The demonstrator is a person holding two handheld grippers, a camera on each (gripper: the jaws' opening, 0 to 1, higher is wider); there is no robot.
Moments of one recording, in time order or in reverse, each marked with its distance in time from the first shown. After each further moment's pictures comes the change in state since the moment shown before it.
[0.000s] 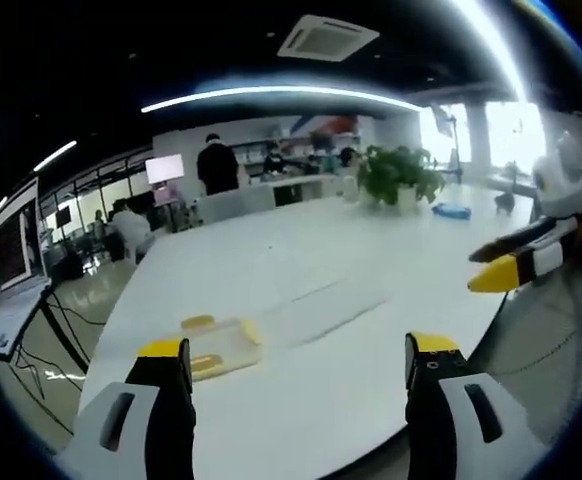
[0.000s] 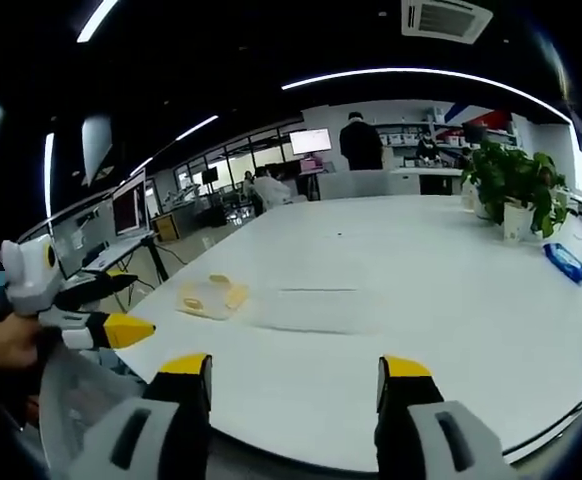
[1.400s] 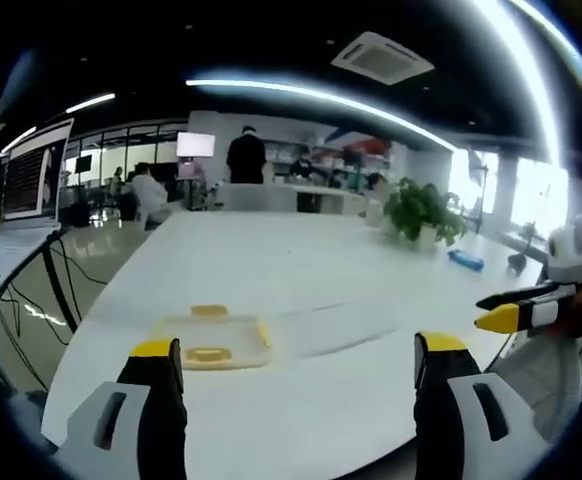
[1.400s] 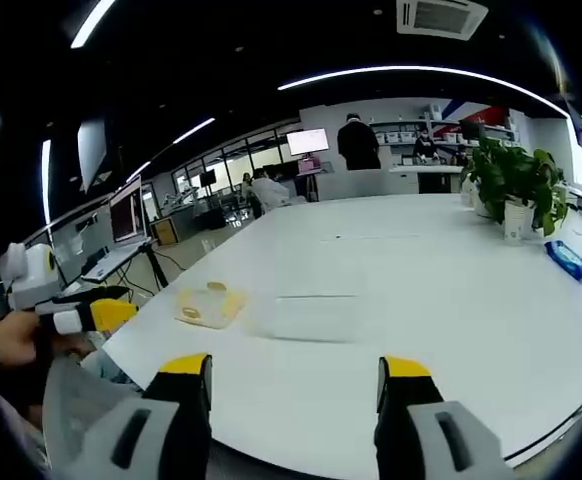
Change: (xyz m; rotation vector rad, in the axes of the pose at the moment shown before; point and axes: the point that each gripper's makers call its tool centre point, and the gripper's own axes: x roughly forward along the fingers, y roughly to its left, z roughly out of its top) left arm -0.002 0.043 0.010 -0.263 -0.034 0.043; right arm 0.011 -0.005 0.016 0.031 -0.007 -0.006
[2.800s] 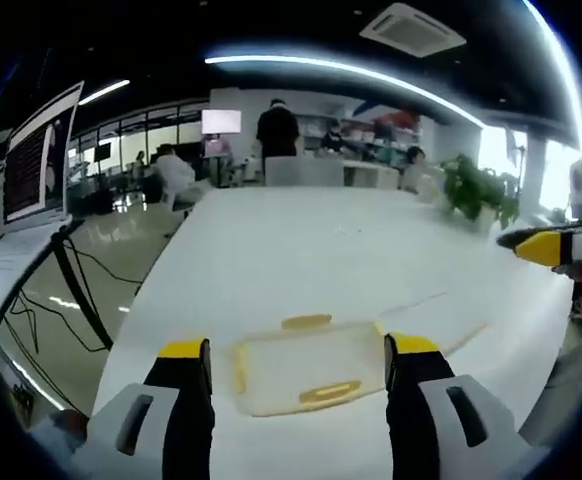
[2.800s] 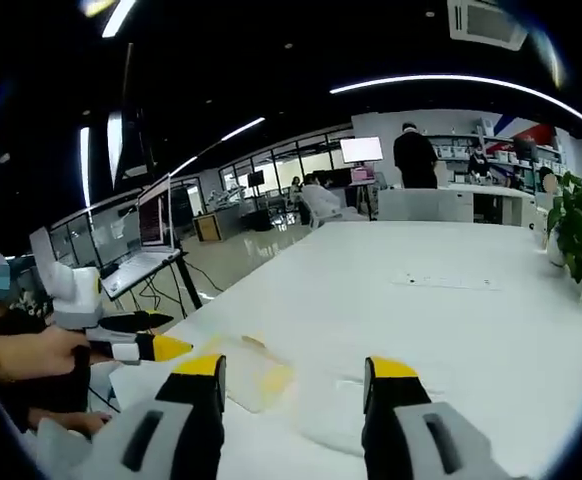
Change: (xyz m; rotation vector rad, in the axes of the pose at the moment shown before) left arm 0.077 0.139 -0.001 0.017 0.117 0.127; right arm 0.142 0.076 0.088 -0.107 -0.030 0.206
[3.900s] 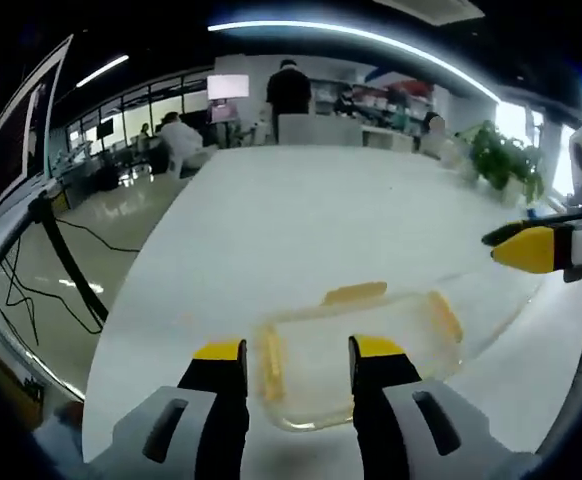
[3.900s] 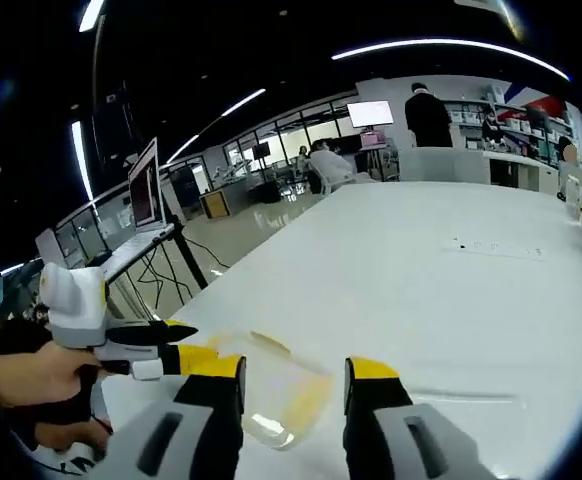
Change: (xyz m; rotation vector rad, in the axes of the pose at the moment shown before) left arm 0.058 0.036 -0.041 0.000 0.159 0.052; right arm 0.110 0.026 -0.044 0.049 0.158 0.056
